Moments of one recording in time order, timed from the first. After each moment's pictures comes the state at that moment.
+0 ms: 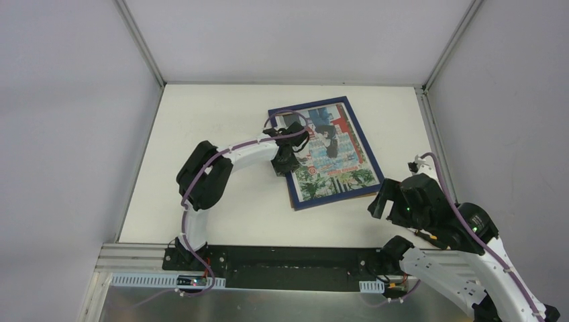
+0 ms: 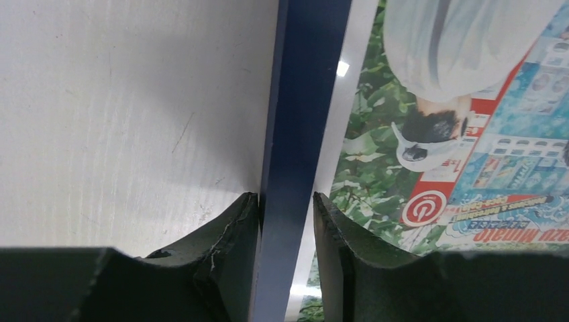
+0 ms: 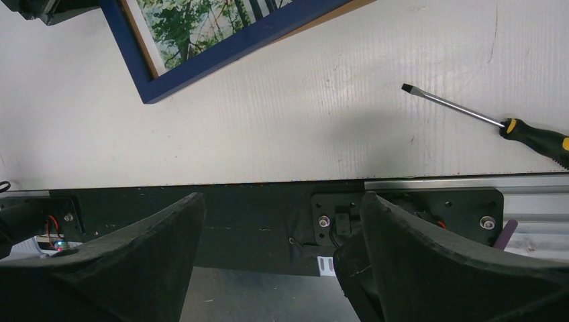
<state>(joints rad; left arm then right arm) -0.77 1.99 1.45 -0.70 -0.24 -1.13 0.72 0.59 1.07 -1.43 0.28 0.84</state>
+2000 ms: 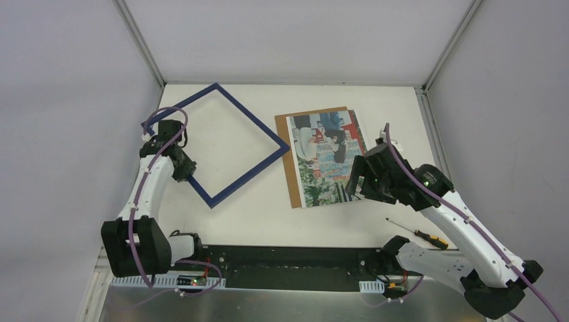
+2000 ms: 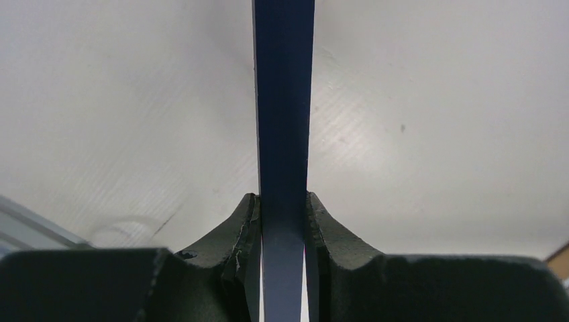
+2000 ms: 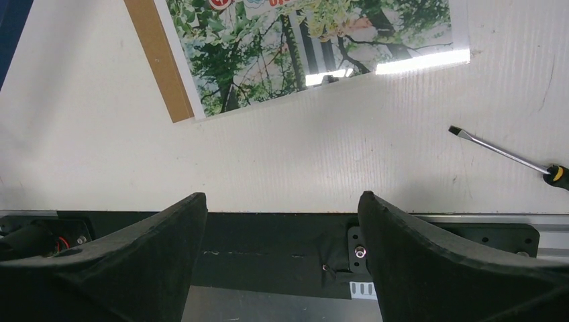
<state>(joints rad) 0.07 1.21 0.96 -0.86 -0.21 -0.64 0.72 0.93 1.14 -1.24 0.26 0.82</state>
